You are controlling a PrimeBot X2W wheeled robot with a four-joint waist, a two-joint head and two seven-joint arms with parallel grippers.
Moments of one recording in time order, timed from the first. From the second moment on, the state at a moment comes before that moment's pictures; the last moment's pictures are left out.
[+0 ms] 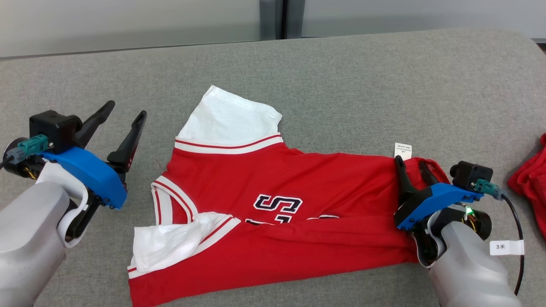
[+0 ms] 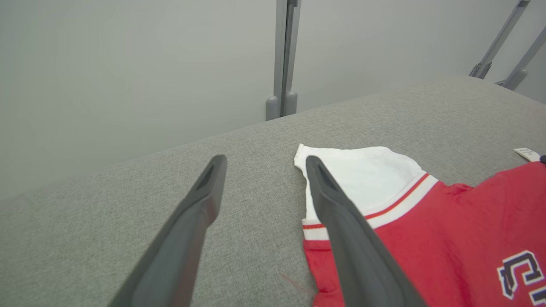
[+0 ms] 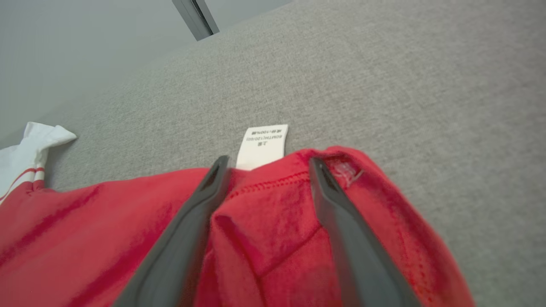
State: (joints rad) left arm -0.82 0.65 -1.04 0.60 -1.01 -0.13 -0.26; right arm -0.65 -0.05 0.02 1.09 0.41 0.13 -0.27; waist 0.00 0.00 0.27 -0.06
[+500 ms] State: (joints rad) left arm -0.77 0.62 -0.99 0.59 -1.00 -0.13 -0.26; right arm -0.61 -0.05 -0.09 0.95 0.36 0.13 -0.26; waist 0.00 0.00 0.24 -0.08
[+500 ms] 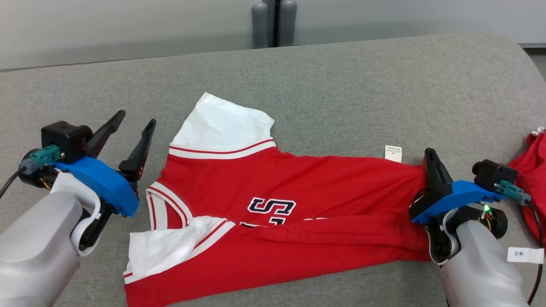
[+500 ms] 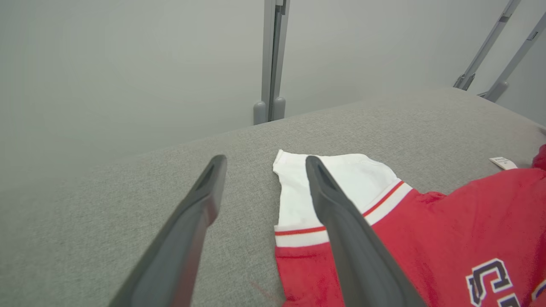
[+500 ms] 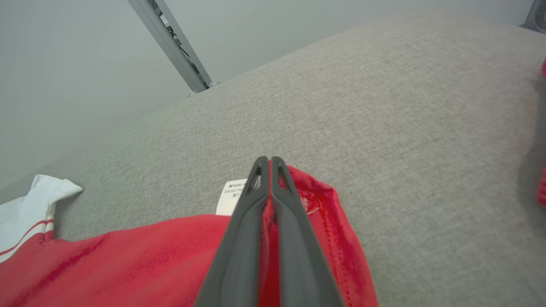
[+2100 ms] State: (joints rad) left arm -1.06 0.76 -1.16 0.59 -1.15 -0.13 -0.23; right arm -0.47 -0.05 0.11 0.47 0.52 0.13 -0.26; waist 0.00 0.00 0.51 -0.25
